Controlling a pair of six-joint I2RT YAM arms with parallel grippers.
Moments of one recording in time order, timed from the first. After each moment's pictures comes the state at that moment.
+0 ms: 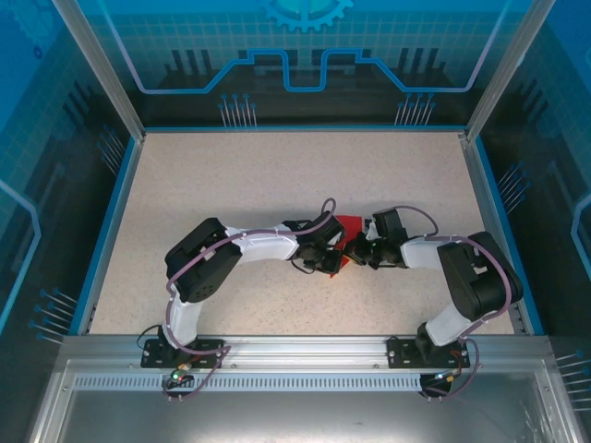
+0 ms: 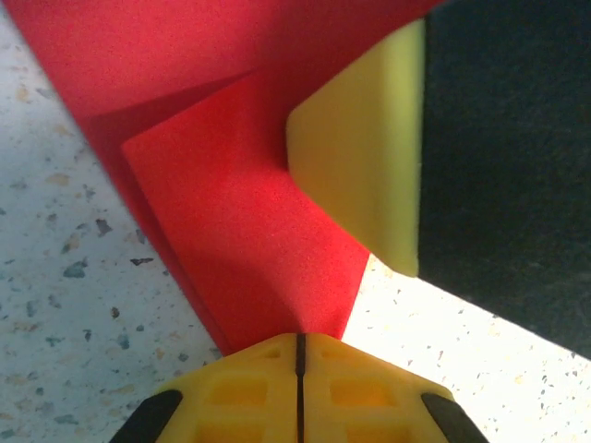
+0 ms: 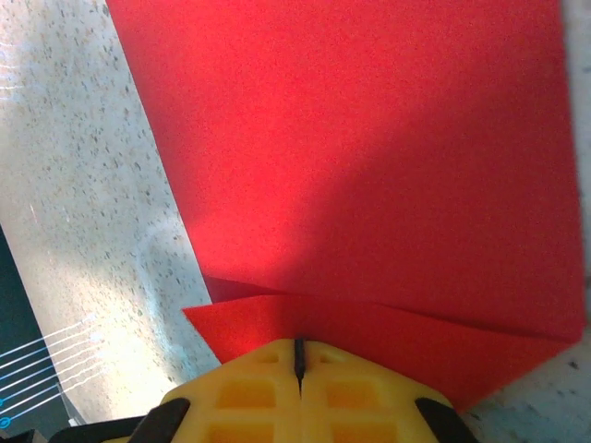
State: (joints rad) left arm -0.87 2.00 1.25 -0.38 0.23 -0.60; right arm 0.32 1.60 0.56 0.07 -0.50 0.86
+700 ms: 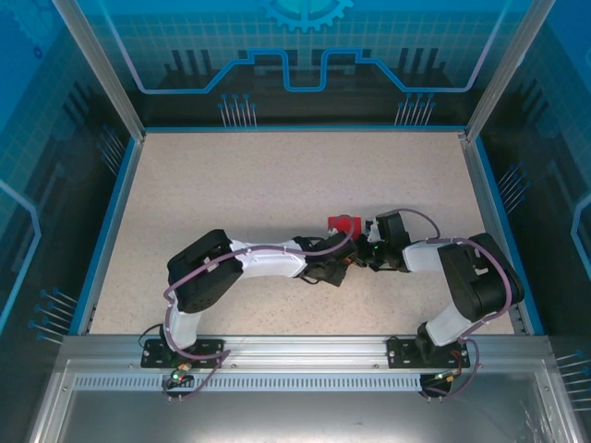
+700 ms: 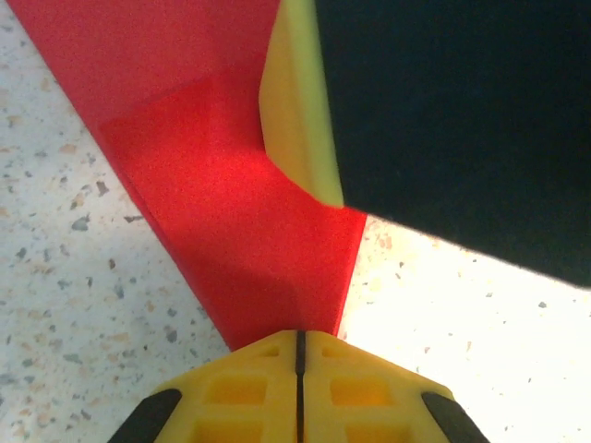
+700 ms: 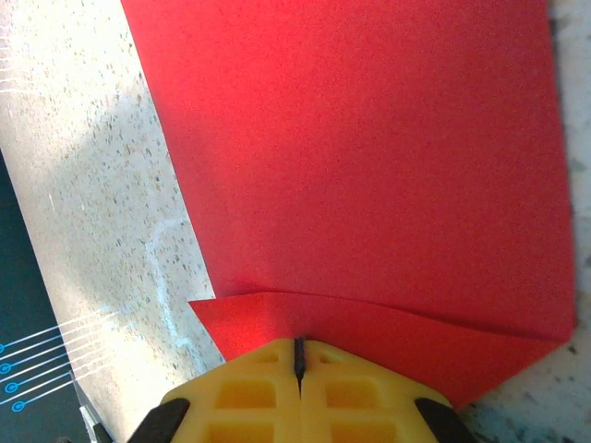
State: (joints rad) left arm -1.03 1.97 1.23 -0.40 -0.10 -0.58; right arm 0.30 1.59 0.51 0.14 -0.54 0.85
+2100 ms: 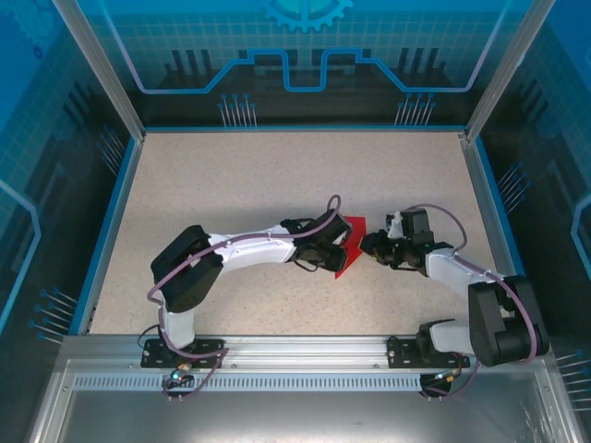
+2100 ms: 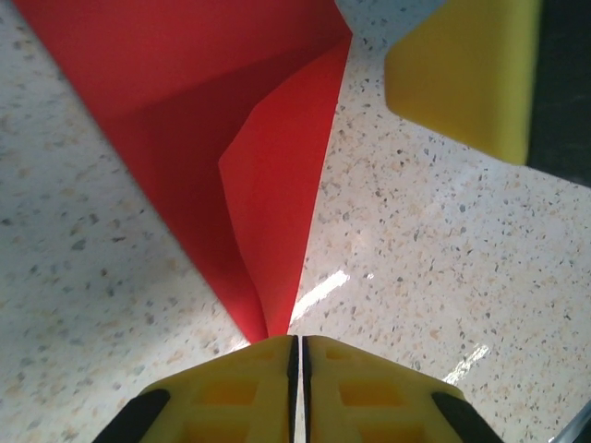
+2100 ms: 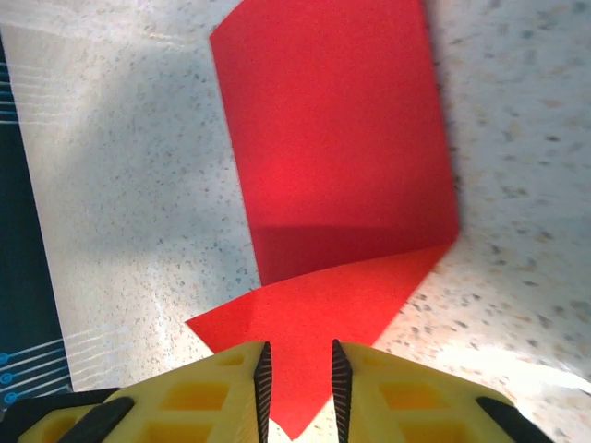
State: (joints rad) left arm -0.93 1.89 1.29 -0.44 0.14 -0.56; right arm 0.15 1.30 0.50 -0.14 -0.55 0.71
